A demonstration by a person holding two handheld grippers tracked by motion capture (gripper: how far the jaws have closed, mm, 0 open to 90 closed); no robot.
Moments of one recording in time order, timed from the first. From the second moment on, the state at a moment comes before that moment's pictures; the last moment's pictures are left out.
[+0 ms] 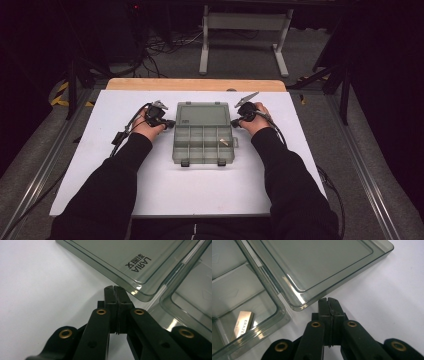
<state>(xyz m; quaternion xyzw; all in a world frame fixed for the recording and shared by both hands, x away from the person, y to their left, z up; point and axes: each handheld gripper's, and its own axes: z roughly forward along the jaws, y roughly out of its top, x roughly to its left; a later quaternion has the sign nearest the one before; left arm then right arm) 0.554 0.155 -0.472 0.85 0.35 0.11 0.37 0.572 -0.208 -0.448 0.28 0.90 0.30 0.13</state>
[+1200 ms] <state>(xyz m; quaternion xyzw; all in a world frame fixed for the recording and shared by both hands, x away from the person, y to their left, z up) 0.557 0.147 -0.473 0.85 0.34 0.13 0.37 0.580 -0.201 -0.449 0.27 0.90 0.30 0.15</state>
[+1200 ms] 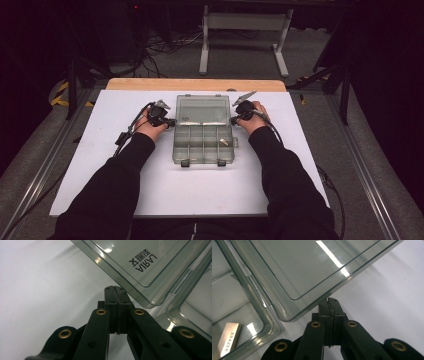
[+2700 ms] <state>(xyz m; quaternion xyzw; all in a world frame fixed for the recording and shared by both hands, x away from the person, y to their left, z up) 0.553 0.143 -0.461 0.83 0.34 0.17 0.40 0.577 -0.204 -0.433 0.28 0.88 0.35 0.18</state>
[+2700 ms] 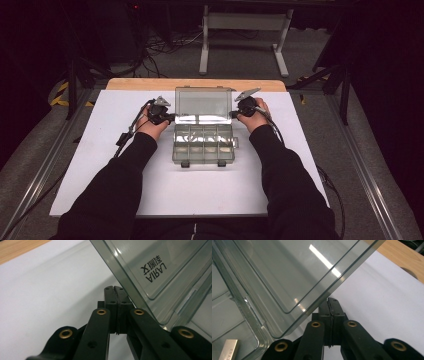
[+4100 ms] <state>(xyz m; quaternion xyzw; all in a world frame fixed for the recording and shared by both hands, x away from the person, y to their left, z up) 0.545 0.143 -0.452 0.83 0.34 0.19 0.41 0.564 -0.213 -0.408 0.26 0.86 0.39 0.20</state>
